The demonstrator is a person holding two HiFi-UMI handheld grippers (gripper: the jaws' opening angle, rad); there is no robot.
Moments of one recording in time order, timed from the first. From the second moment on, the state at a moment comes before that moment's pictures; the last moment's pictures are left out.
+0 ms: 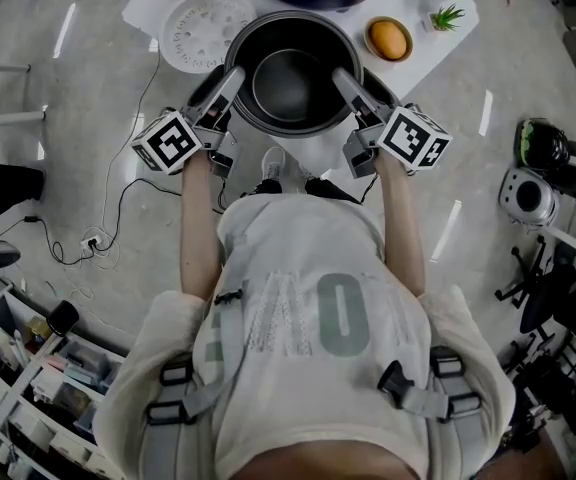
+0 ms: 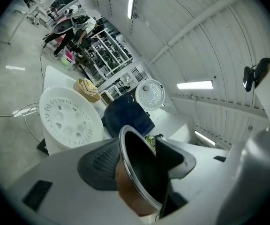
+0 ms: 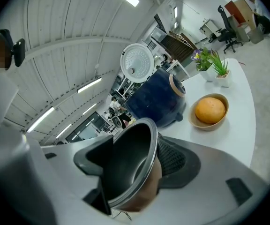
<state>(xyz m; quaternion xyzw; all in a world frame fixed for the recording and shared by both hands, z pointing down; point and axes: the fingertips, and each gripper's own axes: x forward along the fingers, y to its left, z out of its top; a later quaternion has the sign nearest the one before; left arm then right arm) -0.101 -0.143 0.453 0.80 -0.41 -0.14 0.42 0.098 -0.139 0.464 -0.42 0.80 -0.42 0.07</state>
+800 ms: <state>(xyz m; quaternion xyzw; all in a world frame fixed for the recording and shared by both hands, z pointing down) -0.099 -0.141 0.400 0.83 -0.39 -0.16 0.37 0.098 -0.138 0.412 -0.43 0.84 -0.33 0.06</state>
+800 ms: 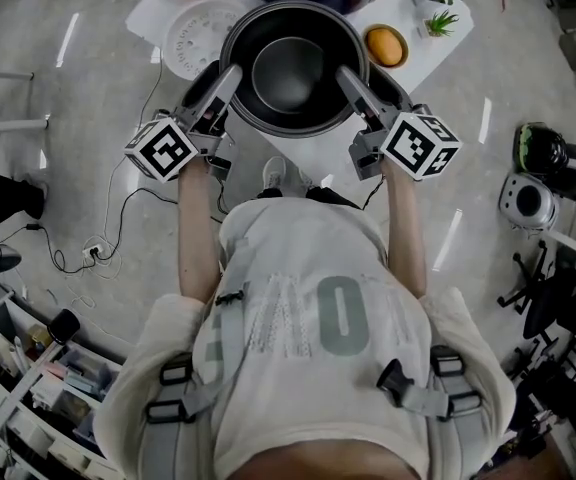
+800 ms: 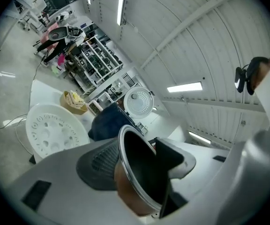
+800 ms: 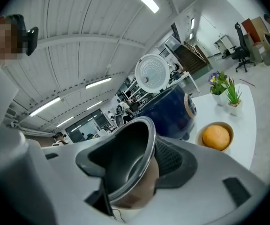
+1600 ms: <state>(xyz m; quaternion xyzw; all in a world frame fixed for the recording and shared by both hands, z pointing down) -0.104 -0.172 0.259 0.89 -0.43 -0.11 0.09 0.085 -0.174 0.273 -0.41 0.90 -0.14 0.07</state>
